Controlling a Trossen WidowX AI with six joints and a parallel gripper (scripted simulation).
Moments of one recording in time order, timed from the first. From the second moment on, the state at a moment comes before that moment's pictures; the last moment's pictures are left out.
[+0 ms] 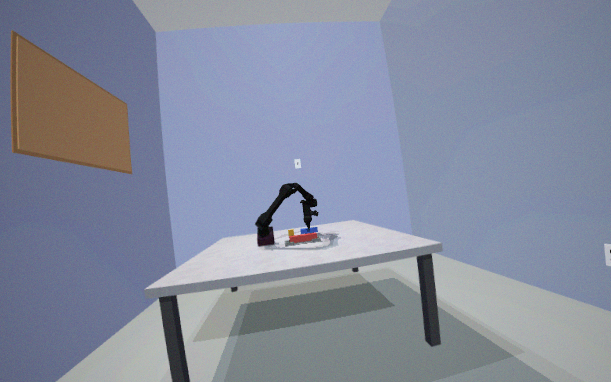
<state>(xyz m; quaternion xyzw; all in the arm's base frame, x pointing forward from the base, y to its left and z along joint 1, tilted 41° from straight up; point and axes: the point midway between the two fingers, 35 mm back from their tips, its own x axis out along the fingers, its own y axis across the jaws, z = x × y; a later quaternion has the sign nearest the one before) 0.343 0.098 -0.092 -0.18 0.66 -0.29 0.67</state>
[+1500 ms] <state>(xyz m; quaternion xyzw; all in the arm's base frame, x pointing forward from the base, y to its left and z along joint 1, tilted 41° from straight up) 0.345 0.095 -0.095 -0.18 0.64 -0.30 0.68</state>
